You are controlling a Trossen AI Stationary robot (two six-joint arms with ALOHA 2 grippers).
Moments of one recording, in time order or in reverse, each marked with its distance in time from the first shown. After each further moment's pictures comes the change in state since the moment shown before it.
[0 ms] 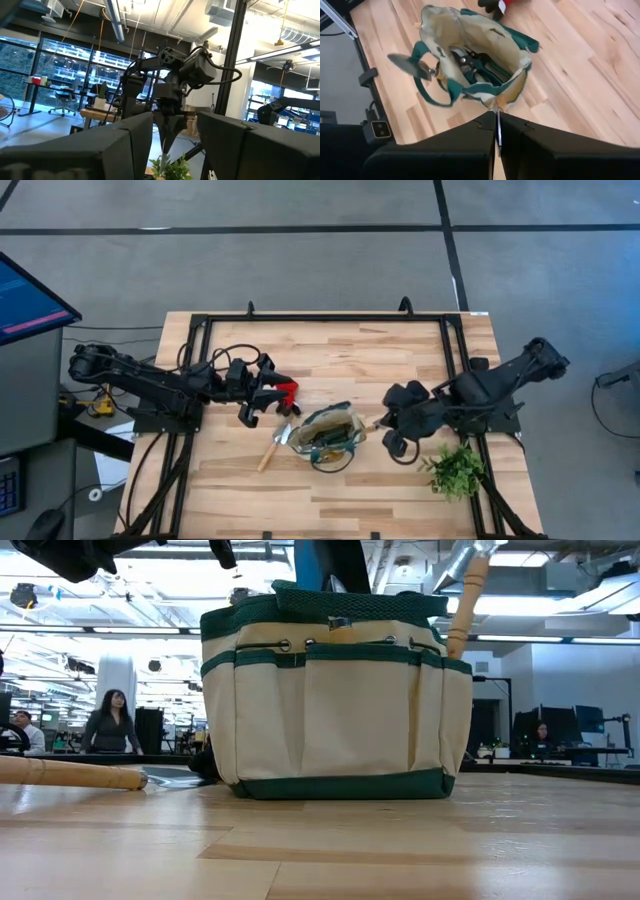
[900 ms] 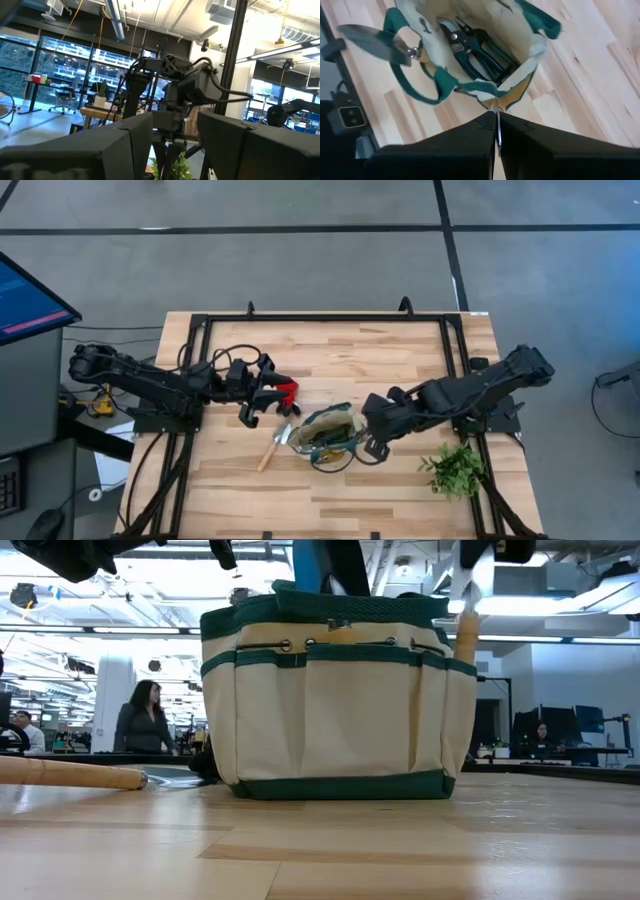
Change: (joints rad) left arm 0.000 0.001 0.000 -0.008 0.001 -0.002; right arm -0.084 0.150 -0.006 0.037 -0.131 -0.107
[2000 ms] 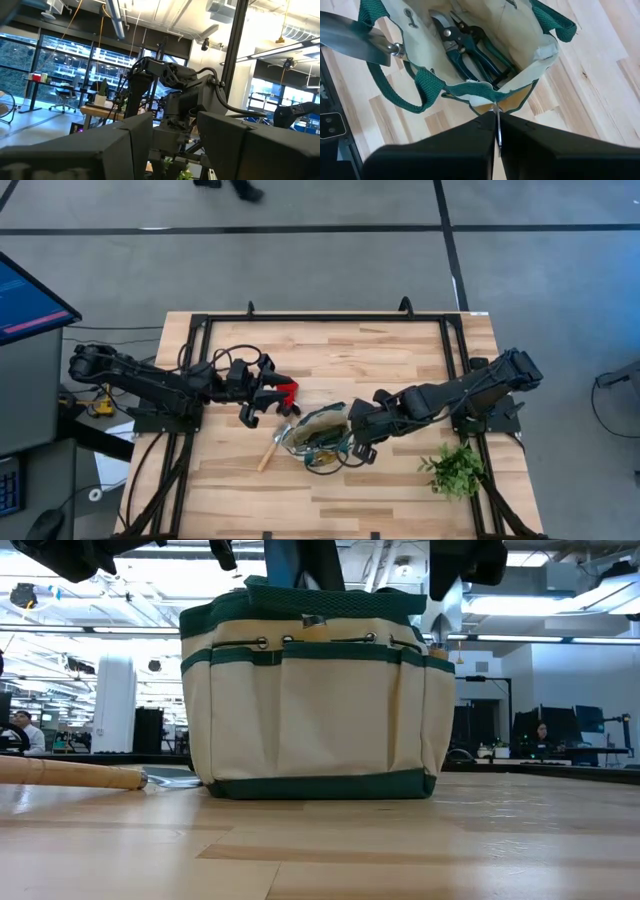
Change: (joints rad) left arm 0.000 0.000 0.000 -0.007 0.000 -0.001; right arm -0.027 0.099 0.000 0.080 0.002 -0.083
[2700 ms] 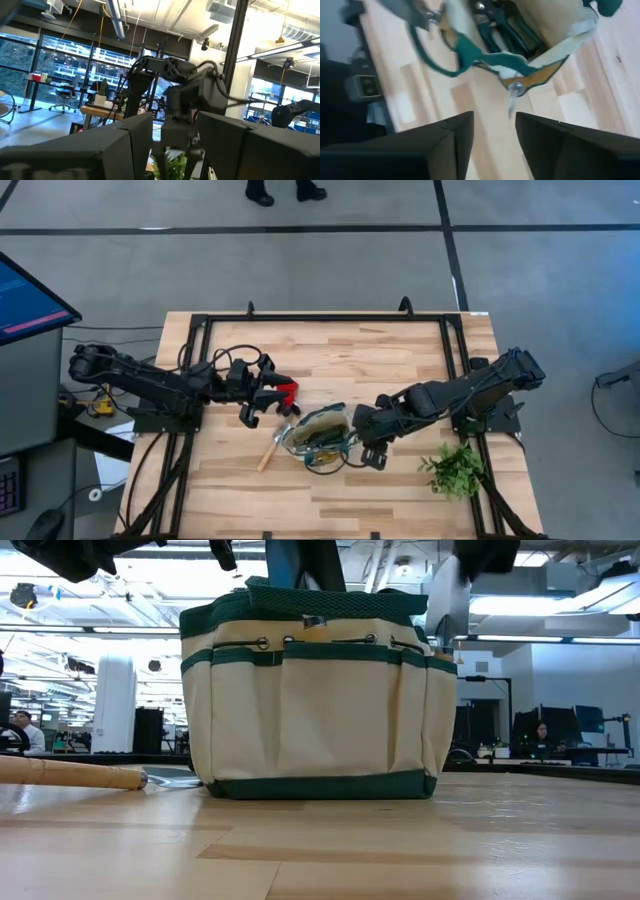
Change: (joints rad) left arm 0.000 0.000 0.000 0.000 0.000 0.000; right arm 0.009 -0.023 0.036 -0.052 -0.159 -0.050
